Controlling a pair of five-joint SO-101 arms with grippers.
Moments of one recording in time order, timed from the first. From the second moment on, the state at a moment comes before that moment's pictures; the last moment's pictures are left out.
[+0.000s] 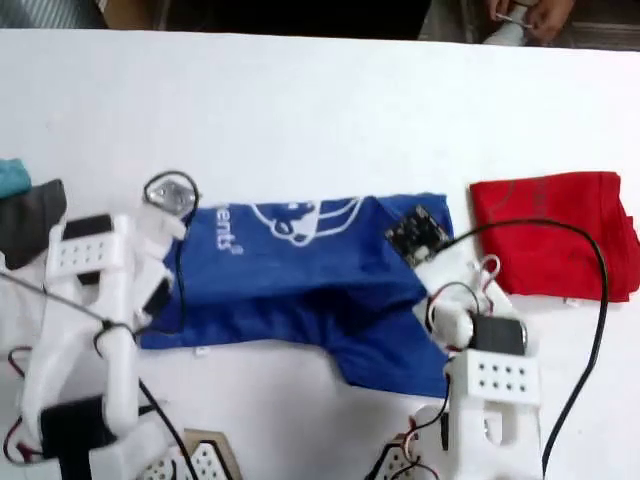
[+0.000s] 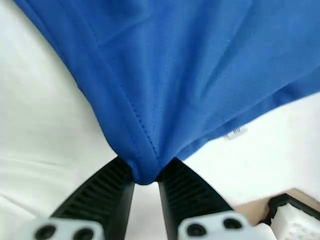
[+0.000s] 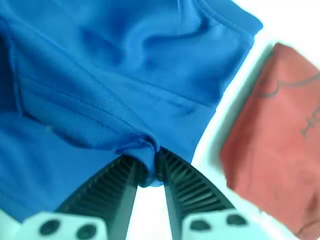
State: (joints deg) left arm -20.5 -18.6 44.7 75.6 -37.5; right arm 3.3 -59.5 68.4 59.6 47.3
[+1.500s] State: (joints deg) left arm -20.5 -27.5 58.9 71.7 -40.6; right arm 6.4 -79.8 86.2 70.0 62.7
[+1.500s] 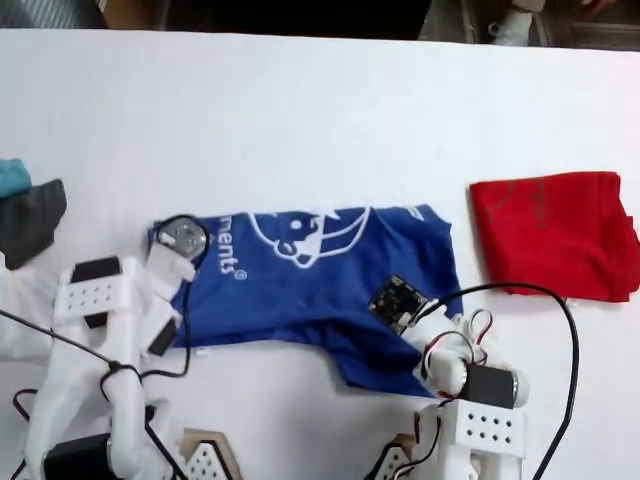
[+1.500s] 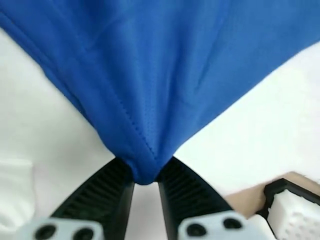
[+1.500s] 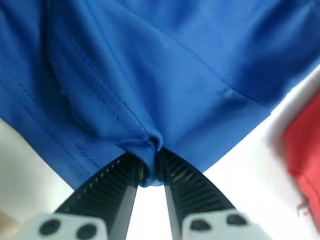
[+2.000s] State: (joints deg) left arm -20.5 -27.5 58.0 72.6 -40.6; right arm 6.4 -80.1 88.2 68.1 57.5
